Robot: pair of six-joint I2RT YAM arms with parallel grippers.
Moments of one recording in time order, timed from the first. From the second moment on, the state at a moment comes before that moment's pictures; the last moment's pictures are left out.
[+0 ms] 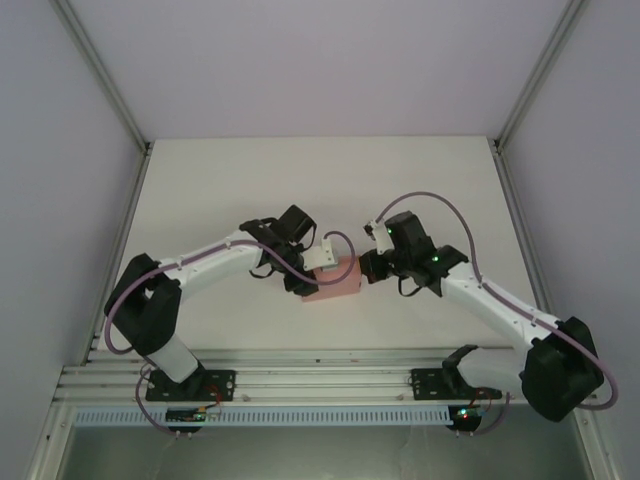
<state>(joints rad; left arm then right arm) -0.77 1.62 1.14 -0.72 0.30 0.51 0.58 1.17 0.78 -0.43 -0.26 0.26</state>
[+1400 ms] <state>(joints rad) -0.81 1.20 0.94 -0.68 -0.04 0.14 0.73 1.07 0.66 -0.35 0.01 0.35</state>
